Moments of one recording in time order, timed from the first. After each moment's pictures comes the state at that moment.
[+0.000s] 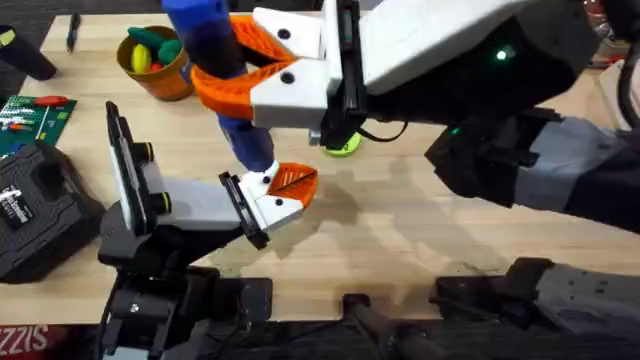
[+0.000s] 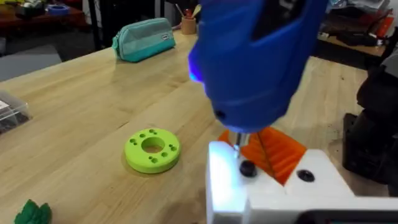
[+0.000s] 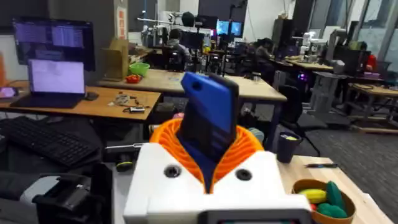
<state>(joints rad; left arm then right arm) -0.10 0.01 0.01 -0.08 0.95 -0.04 0.80 1.36 0.80 0.92 -0.75 0.13</state>
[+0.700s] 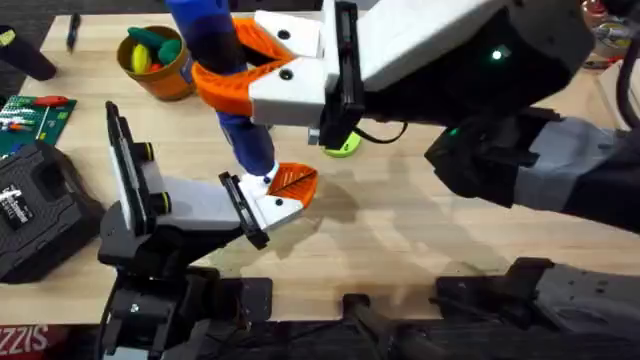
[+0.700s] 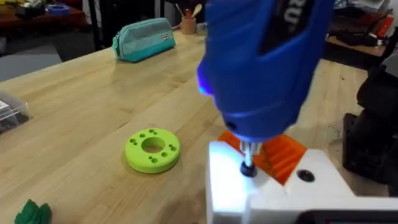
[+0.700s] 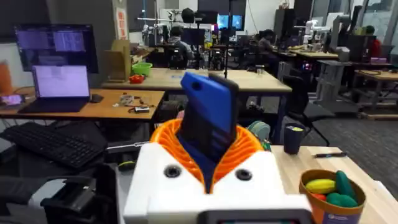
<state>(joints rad) -0.10 0.01 0.01 -0.08 0.95 -0.04 0.80 1.36 0.80 0.90 -0.73 0.18</state>
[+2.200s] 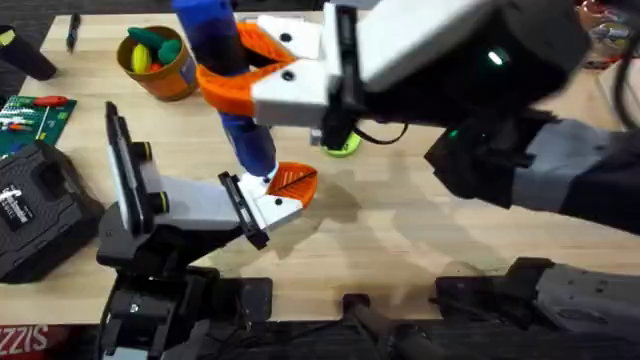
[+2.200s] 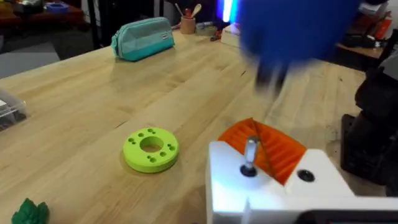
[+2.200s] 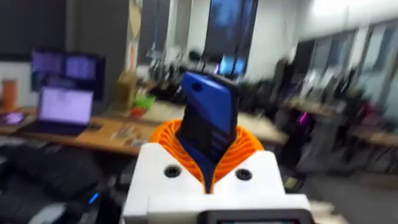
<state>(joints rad) -0.10 0.01 0.01 -0.07 0.95 -0.06 0.80 1.36 0.79 0.93 -0.73 0.20</state>
